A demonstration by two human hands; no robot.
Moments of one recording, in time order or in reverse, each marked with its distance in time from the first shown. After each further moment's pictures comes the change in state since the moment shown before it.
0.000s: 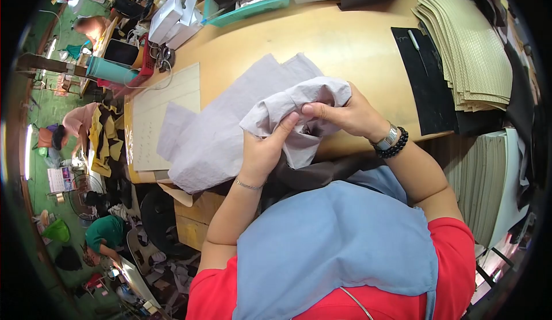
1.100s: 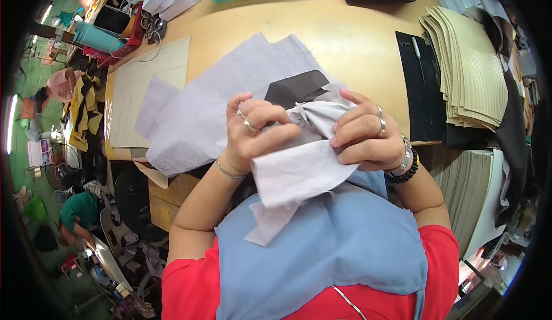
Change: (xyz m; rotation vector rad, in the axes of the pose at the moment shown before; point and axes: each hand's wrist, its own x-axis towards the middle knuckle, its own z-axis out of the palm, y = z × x) left_hand -0.005 0.002 -0.015 0.978 -0.053 0.942; right_hand -0.041 -0.031 -0.019 -0.751 -0.252 -0.894
